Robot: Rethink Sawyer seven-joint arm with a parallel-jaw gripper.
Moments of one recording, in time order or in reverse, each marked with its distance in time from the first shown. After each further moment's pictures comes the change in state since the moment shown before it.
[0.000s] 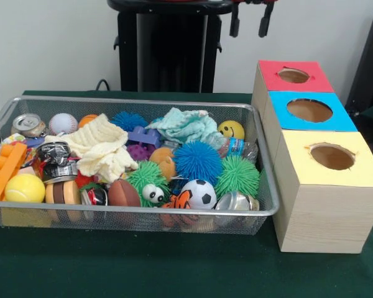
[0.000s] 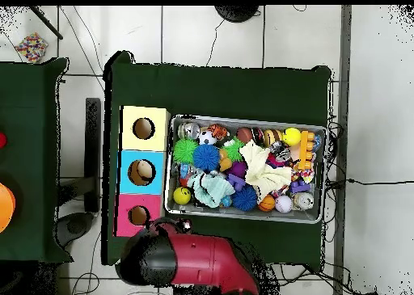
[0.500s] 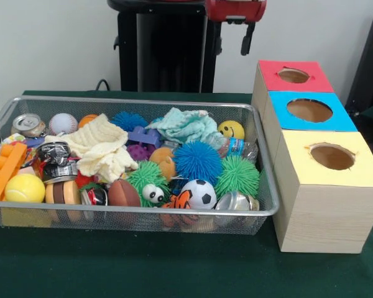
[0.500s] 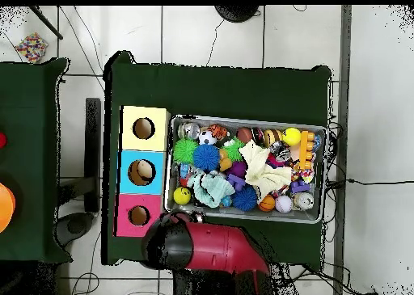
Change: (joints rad) arm -0.052 0.095 0.000 -0.036 -0.029 -0.045 0.000
